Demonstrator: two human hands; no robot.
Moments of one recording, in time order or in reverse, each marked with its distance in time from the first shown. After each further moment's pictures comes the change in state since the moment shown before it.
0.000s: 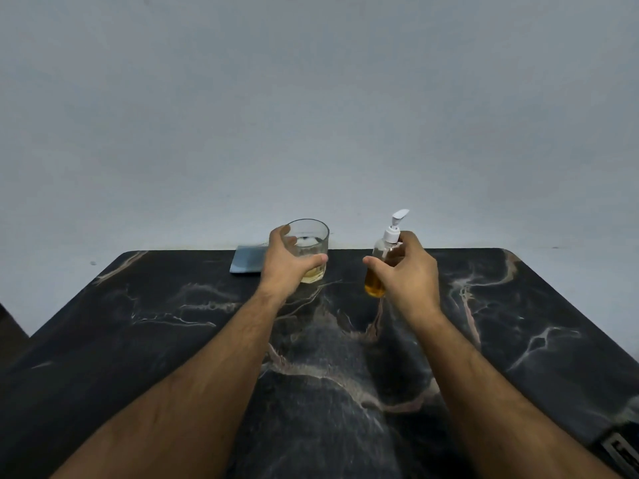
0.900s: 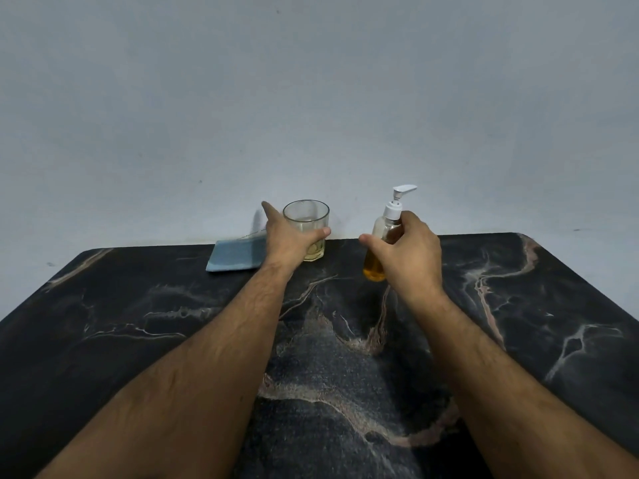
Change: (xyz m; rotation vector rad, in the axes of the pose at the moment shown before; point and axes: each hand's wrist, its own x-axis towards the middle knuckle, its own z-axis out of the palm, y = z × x) left_hand 0.066 -0.014 0.046 0.096 0.041 -0.068; right_hand 0.039 0.024 0.033 -0.060 0.031 -0.001
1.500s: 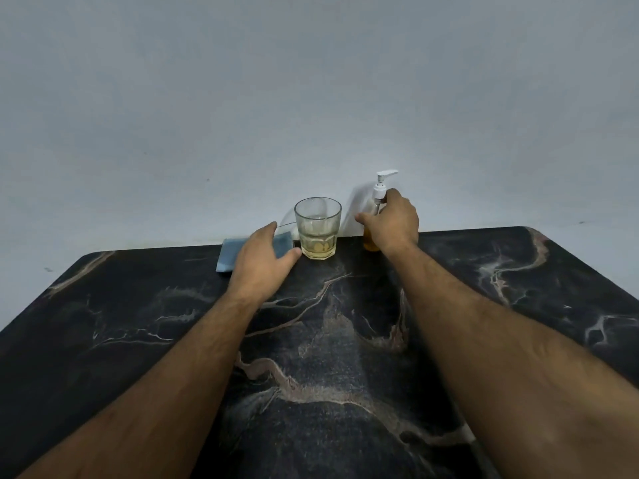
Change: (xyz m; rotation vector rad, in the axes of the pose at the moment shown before) left_hand -0.023 -0.034 -0.069 0.424 -0.066 0.241; right_hand 0.065 0.000 0.065 -0.154 -0.047 0.077
